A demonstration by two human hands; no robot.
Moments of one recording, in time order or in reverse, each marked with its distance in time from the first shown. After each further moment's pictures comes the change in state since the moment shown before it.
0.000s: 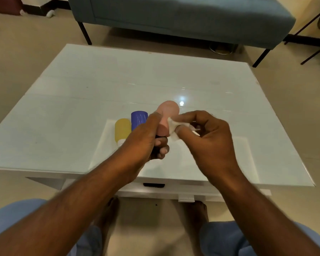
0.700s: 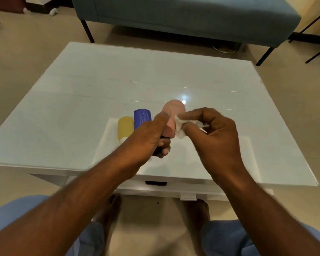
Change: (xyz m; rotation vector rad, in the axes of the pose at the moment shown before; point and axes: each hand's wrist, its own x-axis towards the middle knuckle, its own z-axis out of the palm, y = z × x) left_hand 0.003 0.001 -0.001 0.095 0.002 0.010; right_hand 0.001 0.004 -0.001 0.019 0.039 0.021
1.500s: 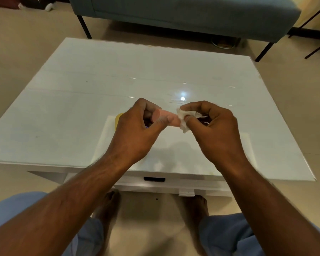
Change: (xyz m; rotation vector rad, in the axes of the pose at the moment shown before) left_hand 0.011 -0.014 -0.015 0.560 0.328 0.480; right_hand 0.014 0.006 -0.011 -0.116 -0.060 0.034
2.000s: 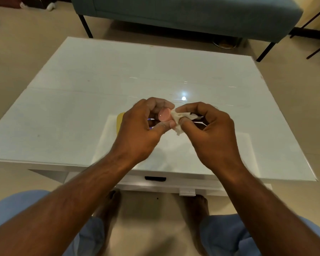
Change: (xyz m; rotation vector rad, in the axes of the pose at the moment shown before) left_hand -0.001 0.004 -0.001 -0.029 -0.033 0.153; right_hand -0.009 -0.003 0.010 0.010 0.002 -0.059
